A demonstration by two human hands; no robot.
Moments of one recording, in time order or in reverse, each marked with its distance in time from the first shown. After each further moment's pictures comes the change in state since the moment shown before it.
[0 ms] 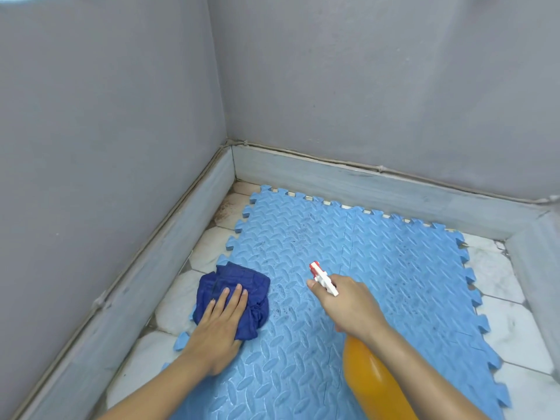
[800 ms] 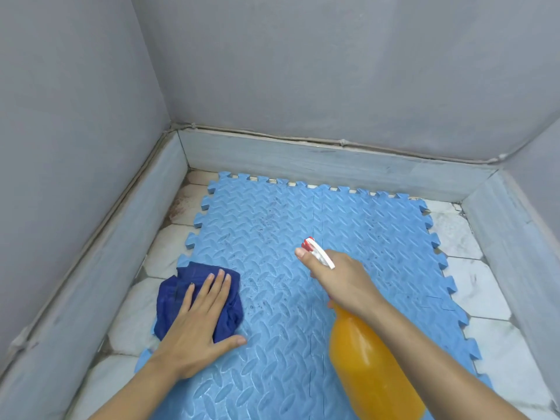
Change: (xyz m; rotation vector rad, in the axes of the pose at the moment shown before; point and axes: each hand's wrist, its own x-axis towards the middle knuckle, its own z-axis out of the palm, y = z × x) left_hand 0.028 0.003 -0.009 -0.041 0.006 0.211; right_hand 0.004 0.012 -0.022 0.208 0.106 0.160
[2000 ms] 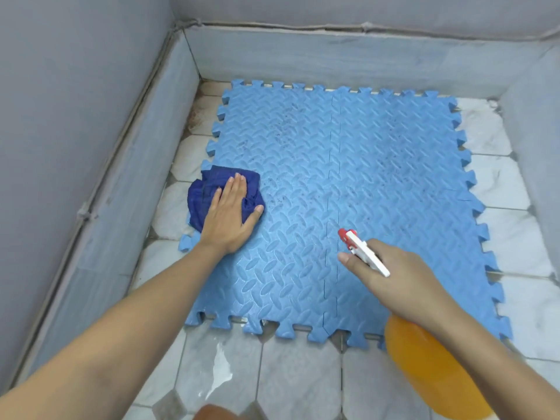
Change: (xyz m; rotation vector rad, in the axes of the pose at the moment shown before) left_hand -0.004 0.006 0.025 -0.073 0.124 -0.145; right_hand -0.153 0.070 0.010 -0.217 -0.118 0.011
